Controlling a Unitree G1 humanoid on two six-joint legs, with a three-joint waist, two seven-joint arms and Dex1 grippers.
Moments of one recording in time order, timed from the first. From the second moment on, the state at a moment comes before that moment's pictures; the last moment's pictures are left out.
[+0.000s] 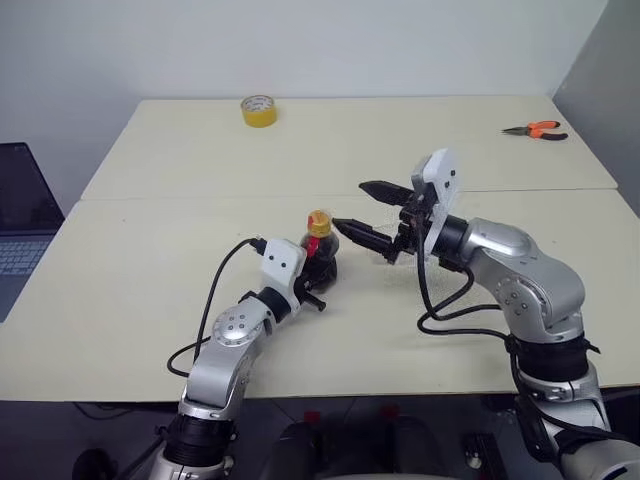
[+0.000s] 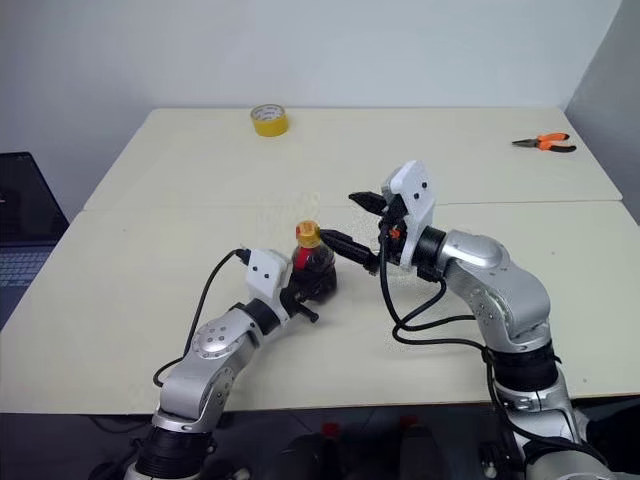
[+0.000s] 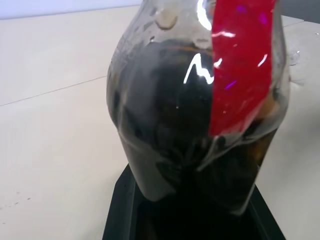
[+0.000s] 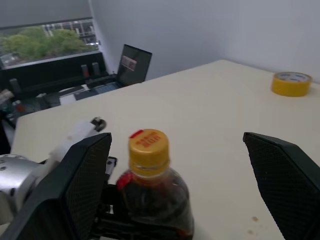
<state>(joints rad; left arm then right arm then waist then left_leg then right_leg) -0.17 0.24 -0.13 -0.28 -0.20 0.40 -0.39 -0.60 -0.36 0.06 -0.38 0.54 0.76 0.66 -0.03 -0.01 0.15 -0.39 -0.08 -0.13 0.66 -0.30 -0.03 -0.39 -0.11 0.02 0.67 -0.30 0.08</state>
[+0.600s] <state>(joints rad) -0.16 0.24 -0.13 -0.28 -0.19 0.40 -0.40 -0.72 -0.17 0.21 -0.25 0.40 0.74 0.52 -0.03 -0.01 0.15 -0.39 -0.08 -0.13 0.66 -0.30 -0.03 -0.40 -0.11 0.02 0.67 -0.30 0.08</state>
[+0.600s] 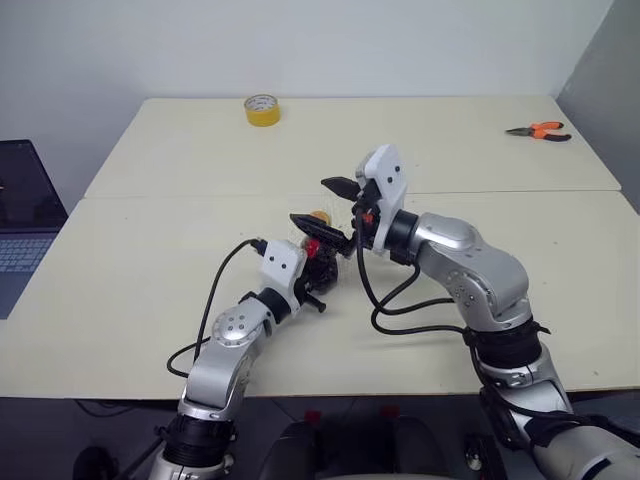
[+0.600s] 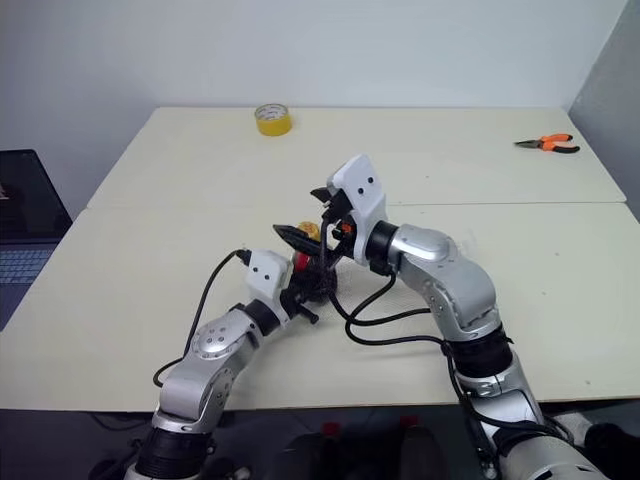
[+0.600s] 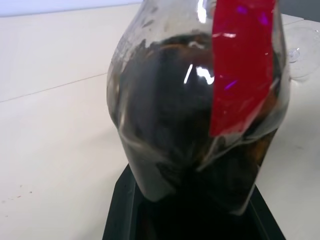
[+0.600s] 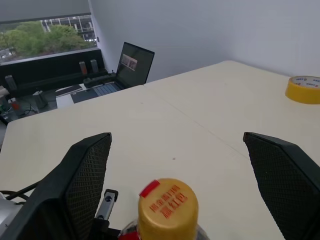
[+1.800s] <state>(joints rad) -0.16 0.23 -0.12 -0.28 -0.19 0.40 -0.40 -0.77 -0.09 0.21 -0.14 0.31 0.82 0.38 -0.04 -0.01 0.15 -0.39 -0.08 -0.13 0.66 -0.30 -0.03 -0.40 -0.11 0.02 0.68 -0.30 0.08</state>
